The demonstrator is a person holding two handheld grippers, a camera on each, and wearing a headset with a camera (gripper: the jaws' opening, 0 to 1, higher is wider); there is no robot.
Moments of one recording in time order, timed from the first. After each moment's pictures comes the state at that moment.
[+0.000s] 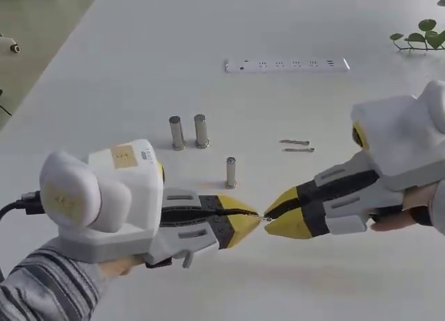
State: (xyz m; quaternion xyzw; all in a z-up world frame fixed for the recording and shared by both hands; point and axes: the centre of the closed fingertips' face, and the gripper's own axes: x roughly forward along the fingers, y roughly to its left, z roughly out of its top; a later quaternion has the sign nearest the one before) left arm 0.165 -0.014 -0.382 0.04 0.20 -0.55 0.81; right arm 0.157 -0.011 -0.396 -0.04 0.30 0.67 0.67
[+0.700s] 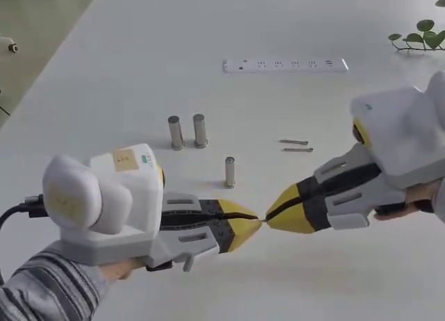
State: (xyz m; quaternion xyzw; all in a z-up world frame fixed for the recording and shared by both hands) left arm 0.162 -0.016 -0.389 0.03 0.21 -0.55 0.81; right arm 0.155 -0.015 -0.392 -0.15 0.27 0.69 0.65
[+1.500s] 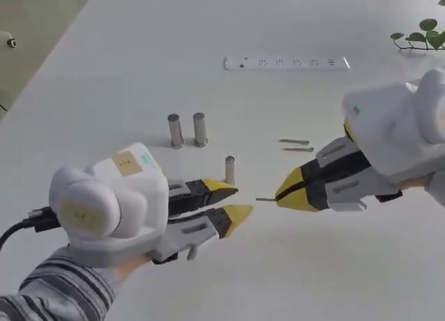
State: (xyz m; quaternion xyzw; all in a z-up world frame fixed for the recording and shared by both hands) left arm 0.208 0.007 -0.397 0.07 0.18 -0.44 0.88; right arm 0.209 -0.036 -0.411 -0.29 0.24 0.64 0.67
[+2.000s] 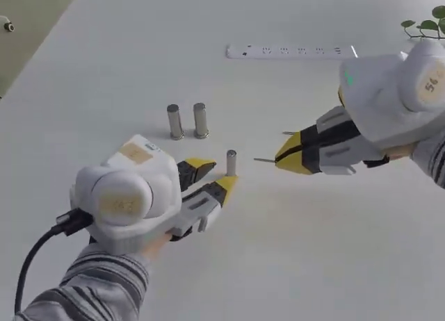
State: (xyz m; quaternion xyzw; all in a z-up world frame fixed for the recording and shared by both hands) left arm 0.255 0.028 -0.430 0.04 0.20 -0.31 0.93; right arm 0.259 -0.030 -0.419 -0.30 0.24 0.61 0.69
